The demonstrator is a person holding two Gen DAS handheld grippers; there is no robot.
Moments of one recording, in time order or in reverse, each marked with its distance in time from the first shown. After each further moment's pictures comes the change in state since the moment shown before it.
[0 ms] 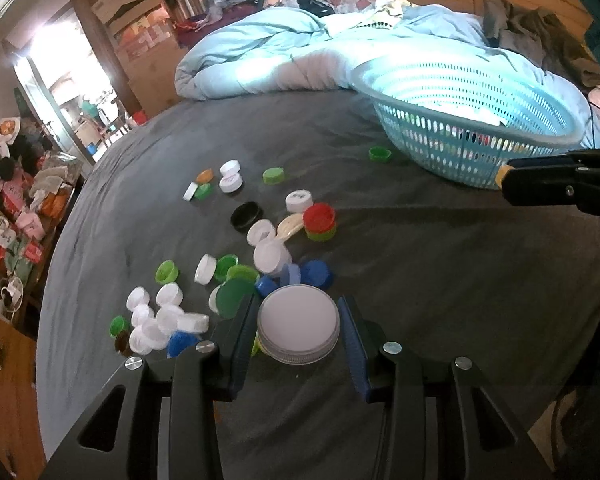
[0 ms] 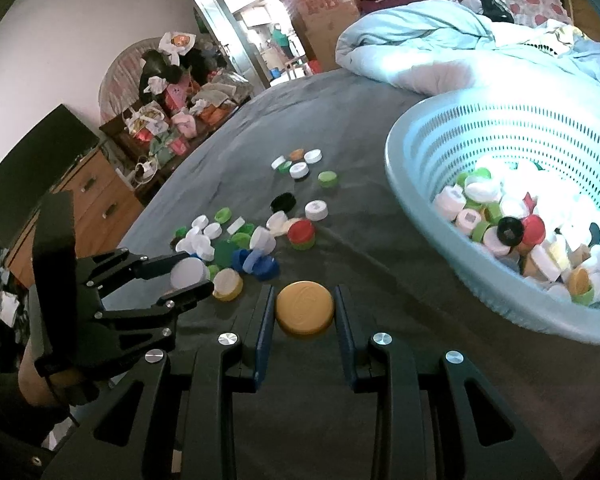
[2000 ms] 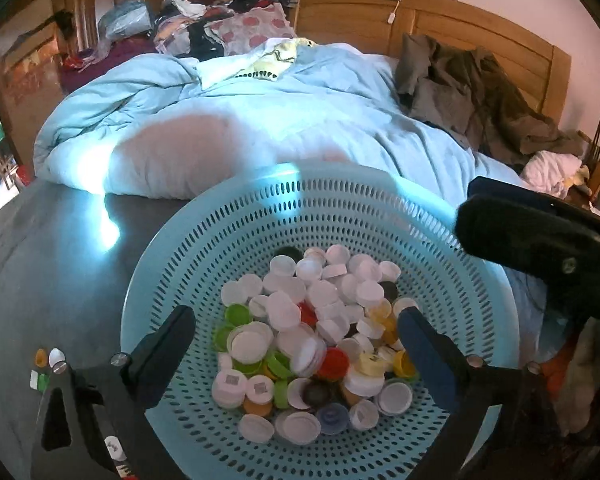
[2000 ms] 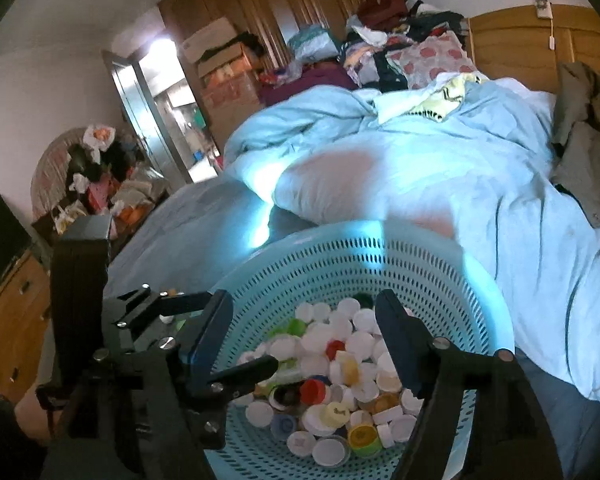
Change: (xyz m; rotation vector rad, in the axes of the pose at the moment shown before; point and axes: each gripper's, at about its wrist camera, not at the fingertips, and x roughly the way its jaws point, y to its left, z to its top) left arm 0.054 -0.132 0.237 0.055 -0.090 -0.404; right arm -0.108 -0.143 0.106 0.110 -0.292 -0.238
